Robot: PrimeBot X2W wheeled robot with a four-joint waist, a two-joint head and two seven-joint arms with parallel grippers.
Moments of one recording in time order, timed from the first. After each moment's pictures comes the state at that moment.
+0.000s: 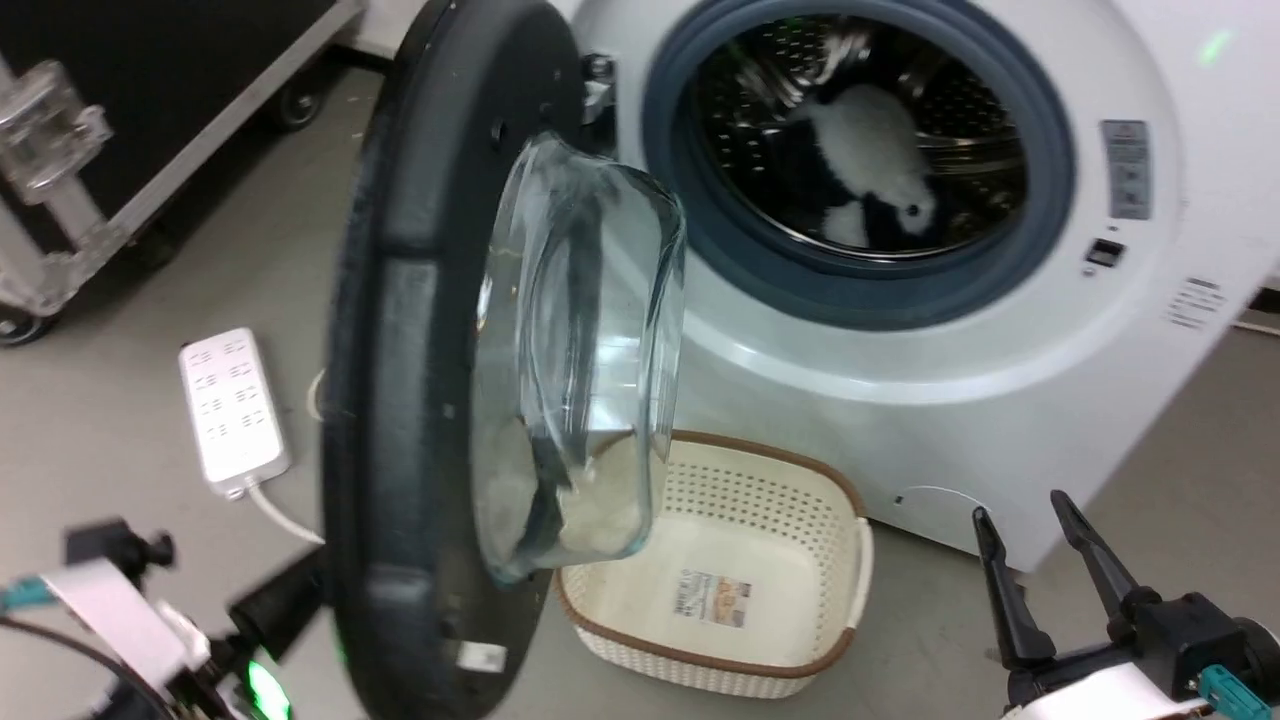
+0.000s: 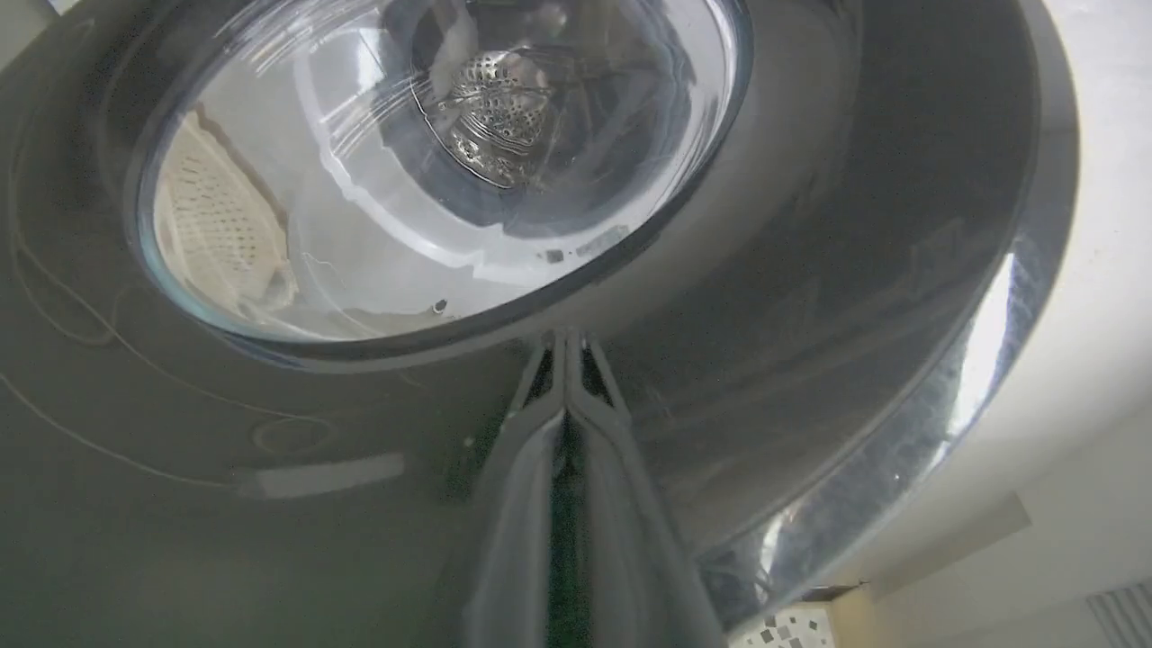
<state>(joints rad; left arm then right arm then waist) -0.11 0.05 0.42 -0.06 -1.48 0.08 1.06 0.02 -0.08 -0.02 0.08 0.04 0.13 -0.26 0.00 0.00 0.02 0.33</state>
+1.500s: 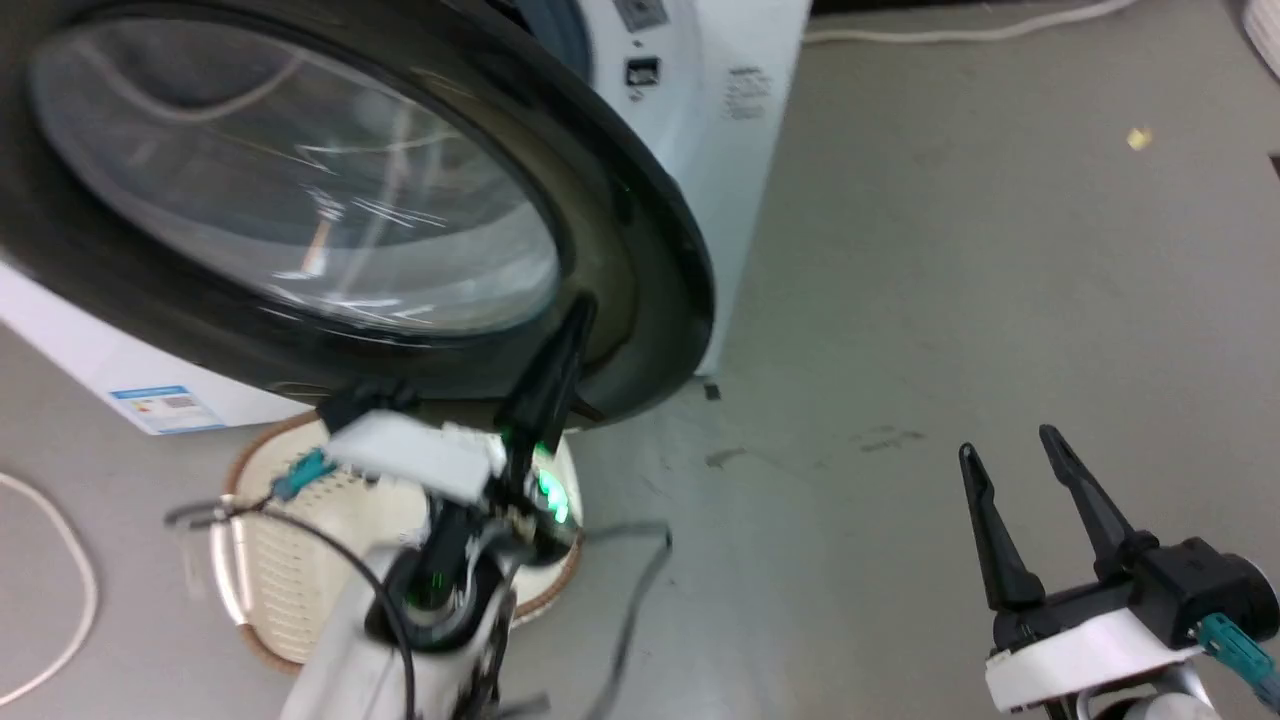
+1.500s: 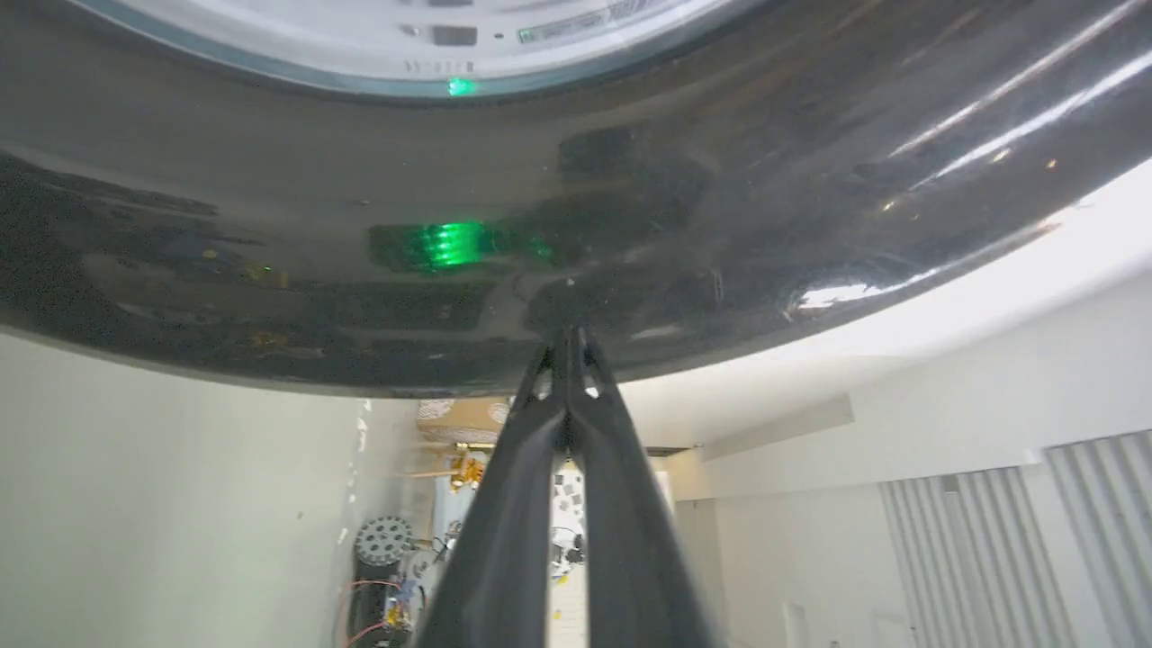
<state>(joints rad) -0.42 0.05 -0.28 0.21 -1.81 -0.13 0.10 -0.07 -0.08 0.01 0.07 0.07 0.13 -0.26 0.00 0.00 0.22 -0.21</state>
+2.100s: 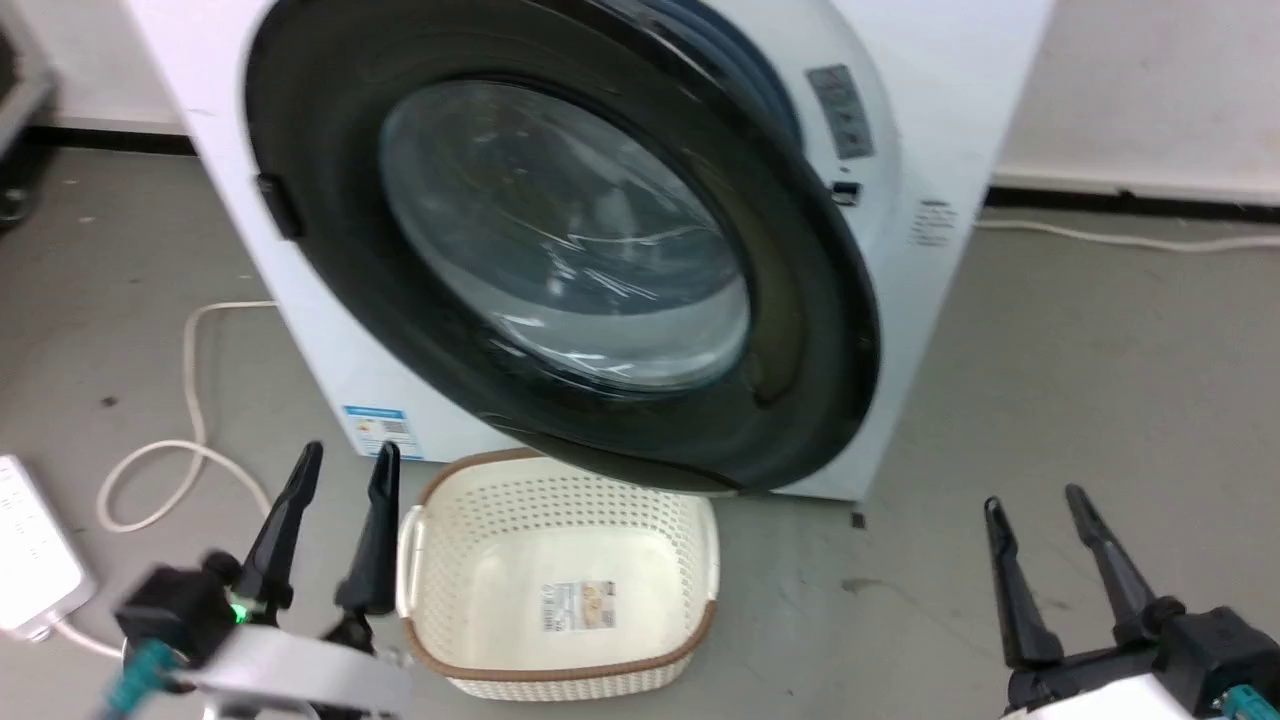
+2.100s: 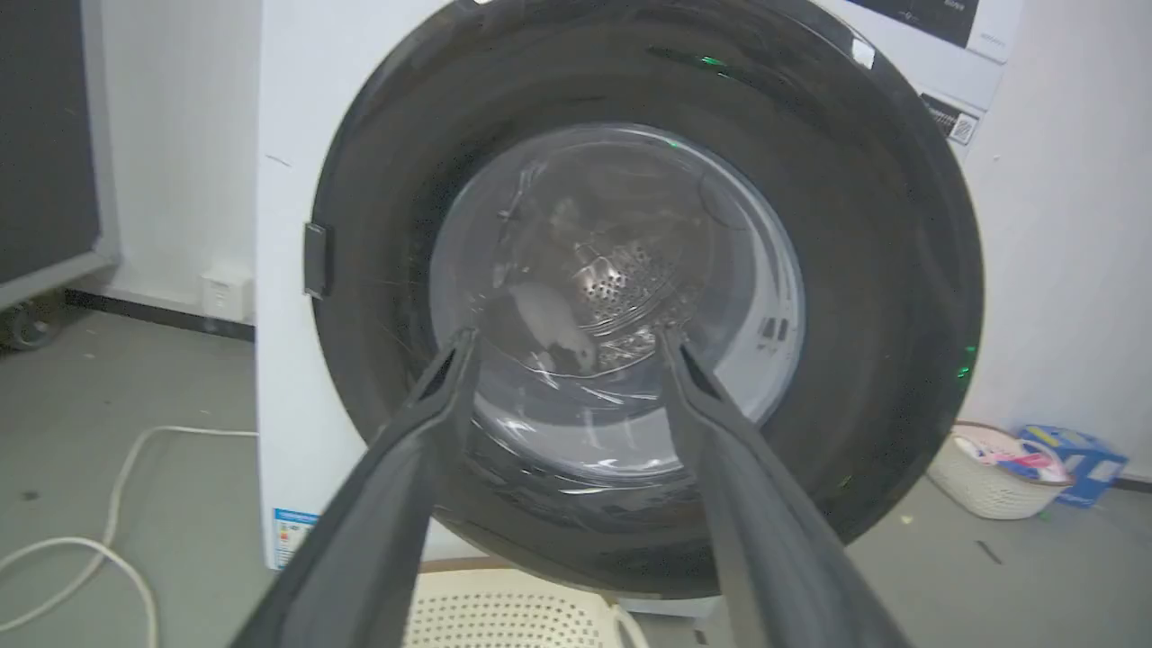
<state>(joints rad) -0.05 0.30 -0.17 0.00 -0.62 -0.07 -0.26 0.06 -0.08 0.00 -0.02 0.12 0.13 -0.26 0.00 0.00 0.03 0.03</state>
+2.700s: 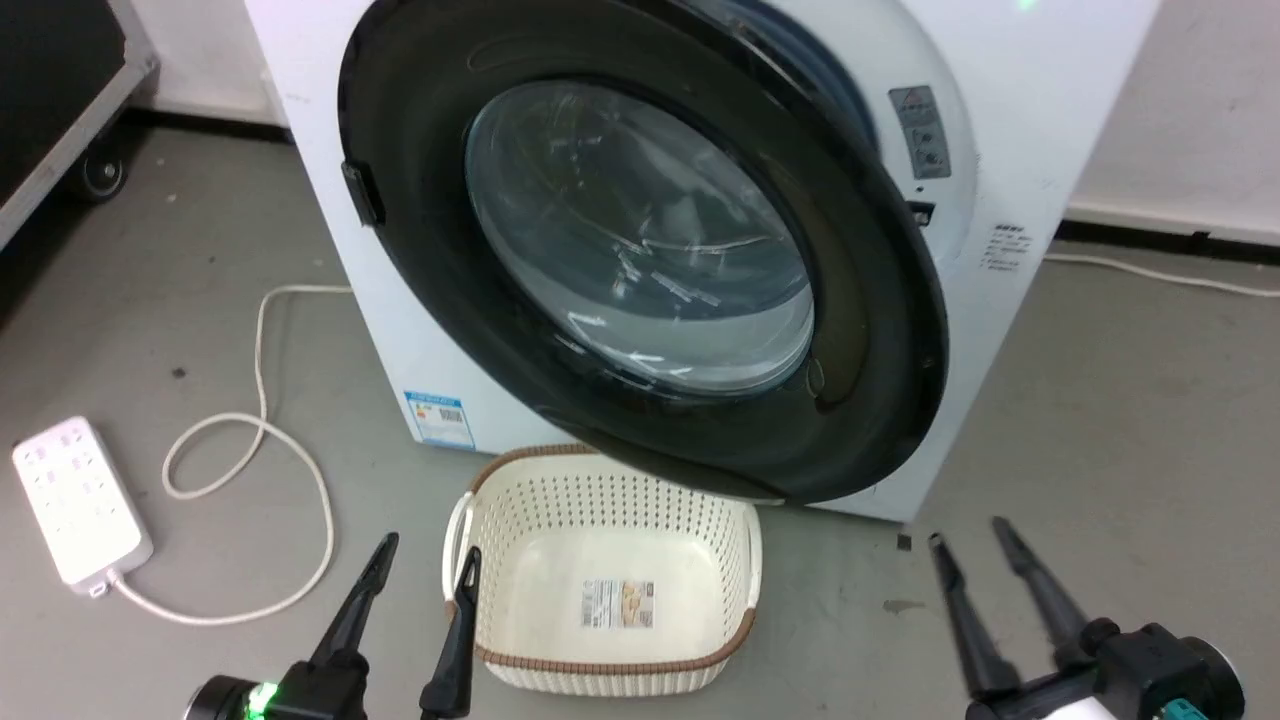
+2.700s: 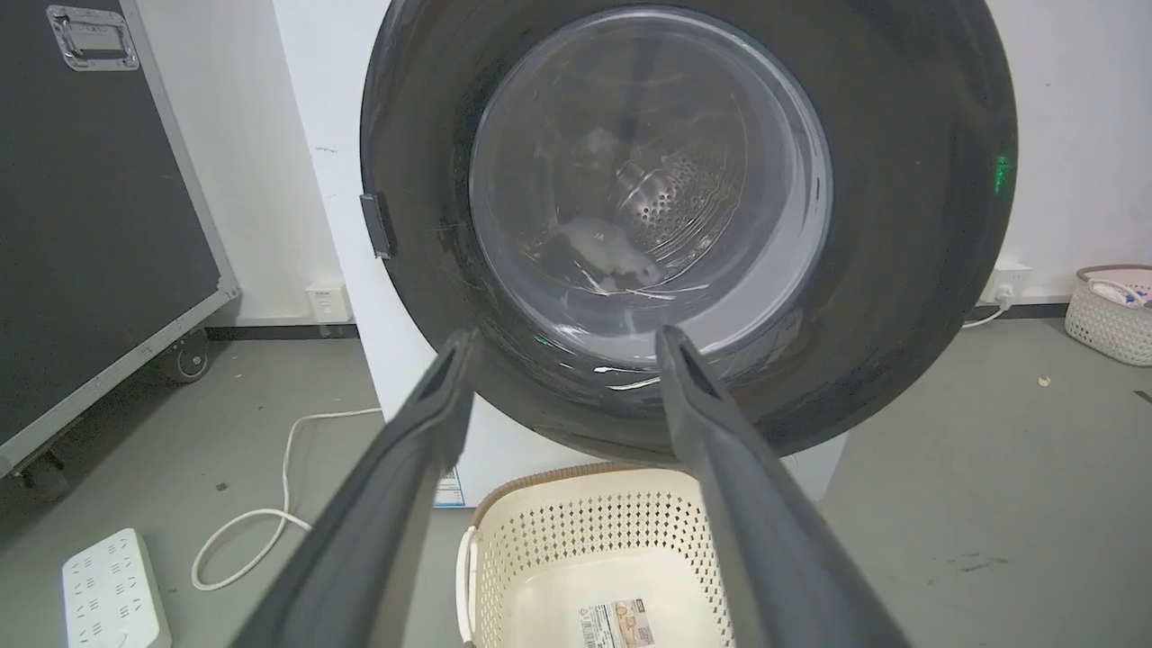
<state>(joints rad) 0.13 0.15 -0.14 -0.05 -0.10 -0.05 -0.26 0.08 -0.08 0.07 0.02 0.08 0.13 -0.26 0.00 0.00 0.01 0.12</state>
